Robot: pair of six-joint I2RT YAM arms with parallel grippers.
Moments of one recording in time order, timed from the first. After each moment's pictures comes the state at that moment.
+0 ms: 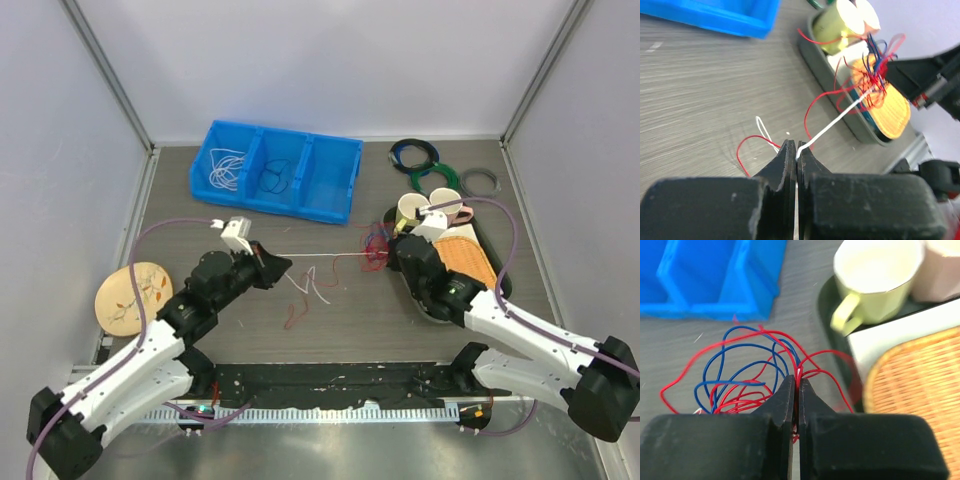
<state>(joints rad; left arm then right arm) -0.65 0.78 0.48 0.06 0.09 -0.65 0.76 0.97 0.63 -0.12 0.67 0.63</state>
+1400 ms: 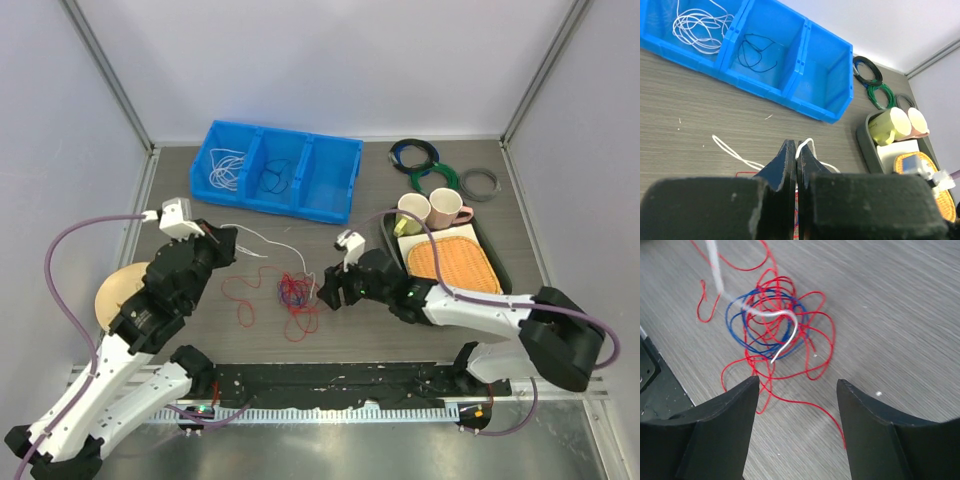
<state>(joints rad) -0.63 0.60 0.81 -0.40 -0.46 -0.59 0.91 1.25 0.56 0.19 -0.02 0.36</state>
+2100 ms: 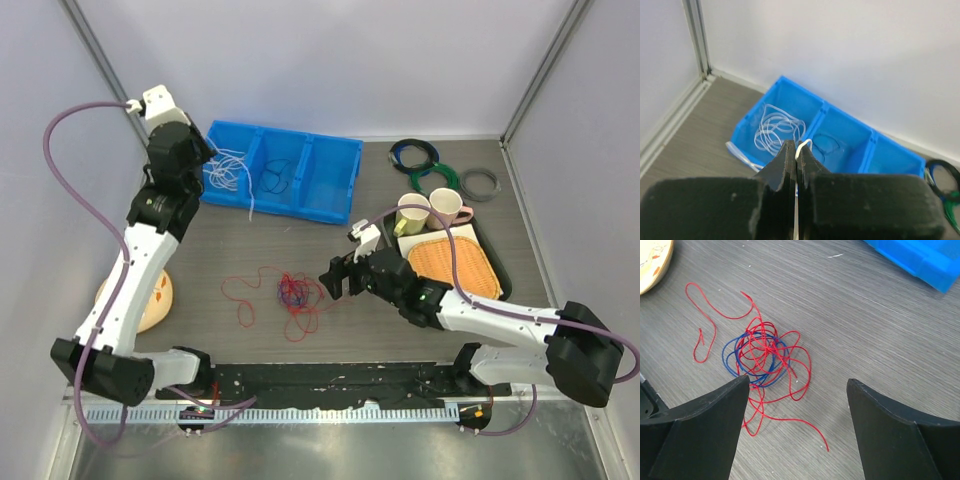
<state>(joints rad) -0.30 1.22 1.38 -0.28 -0.52 -0.33 0.95 1.17 0.59 0.21 0.13 0.34</state>
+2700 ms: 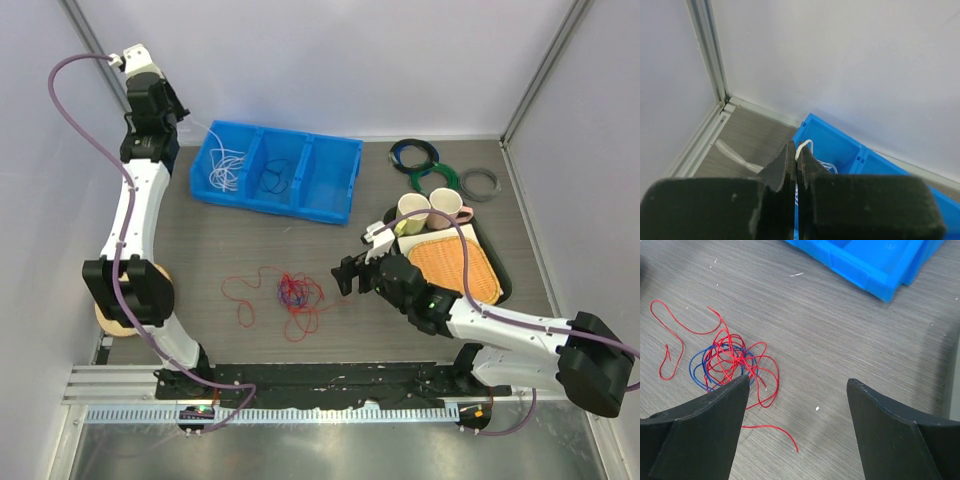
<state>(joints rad) 0.00 1.69 1.79 -0.24 -0.29 -0.24 0.95 1.09 0.51 0.25 0.29 0.29</state>
